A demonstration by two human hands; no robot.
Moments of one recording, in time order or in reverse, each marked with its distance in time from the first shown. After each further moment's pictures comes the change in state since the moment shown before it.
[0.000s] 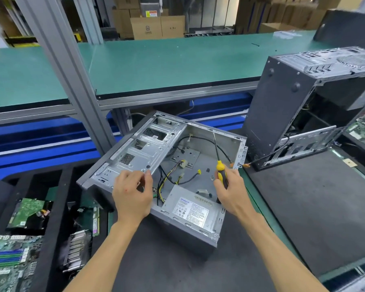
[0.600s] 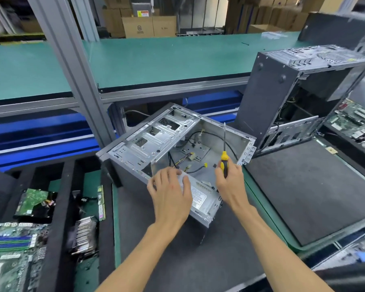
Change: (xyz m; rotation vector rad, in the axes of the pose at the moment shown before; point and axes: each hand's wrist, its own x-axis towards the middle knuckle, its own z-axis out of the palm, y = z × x) left_hand -0.062 0.082 -0.017 0.086 -0.338 -0.033; right_hand -0.039 -0.016 0.012 -0.004 0.188 0.130
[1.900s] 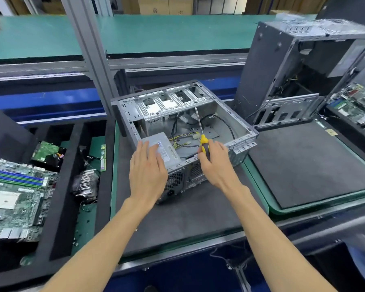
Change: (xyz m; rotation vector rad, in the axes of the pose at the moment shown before) left_hand -0.076 -0.014 -0.029 0.053 -0.037 -0.095; right_hand -0.069 -0.003 -0.028 -0.128 -0.252 -0.218
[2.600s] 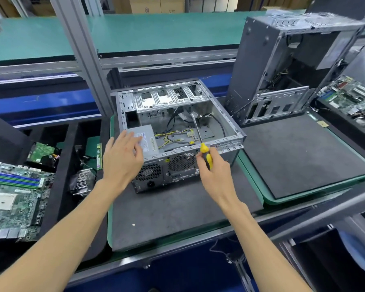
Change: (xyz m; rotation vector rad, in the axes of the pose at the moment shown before) left_hand 0.038 -0.050 -0.018 0.160 0.034 0.168; right_hand -0.059 -0.019 -0.004 0.270 0.146 0.124
